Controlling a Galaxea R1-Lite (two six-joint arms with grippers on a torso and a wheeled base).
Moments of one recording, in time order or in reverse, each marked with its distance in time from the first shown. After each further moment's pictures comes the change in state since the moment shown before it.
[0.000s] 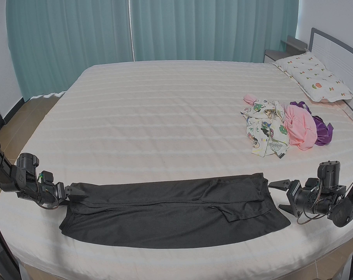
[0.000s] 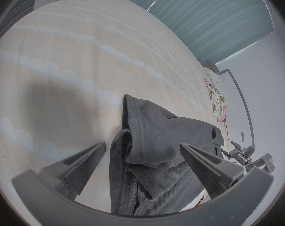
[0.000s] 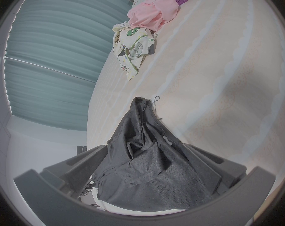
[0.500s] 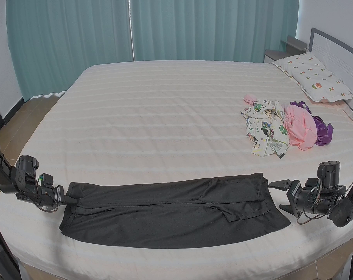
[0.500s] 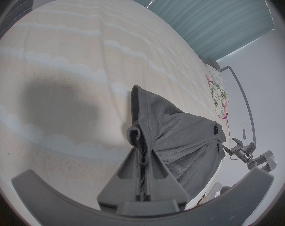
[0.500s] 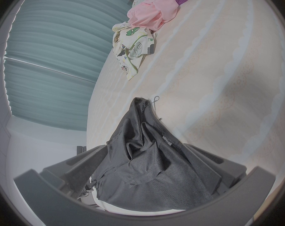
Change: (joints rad) left arm 0.005 -0.004 0.018 0.010 0.003 0.037; right arm -0.001 0.001 0.000 0.000 0.000 0.000
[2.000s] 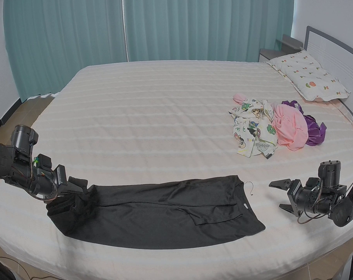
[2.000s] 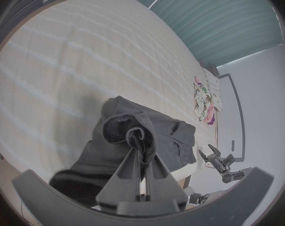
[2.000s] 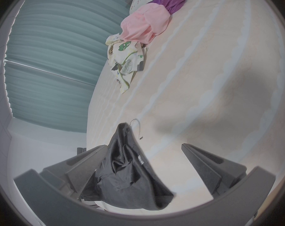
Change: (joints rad) left arm -0.238 -0.403 -0.058 0.346 0.124 -0.383; right arm -0.010 -0.005 0.000 0.000 0.001 0.000
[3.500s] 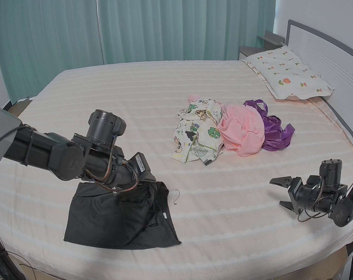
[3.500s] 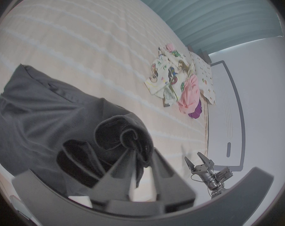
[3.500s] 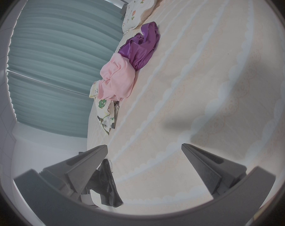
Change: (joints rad) left arm -0.530 0.264 -0.277 -0.182 0.261 -0.474; right arm 0.001 -0.005 0.002 -0.035 -0.001 0.001
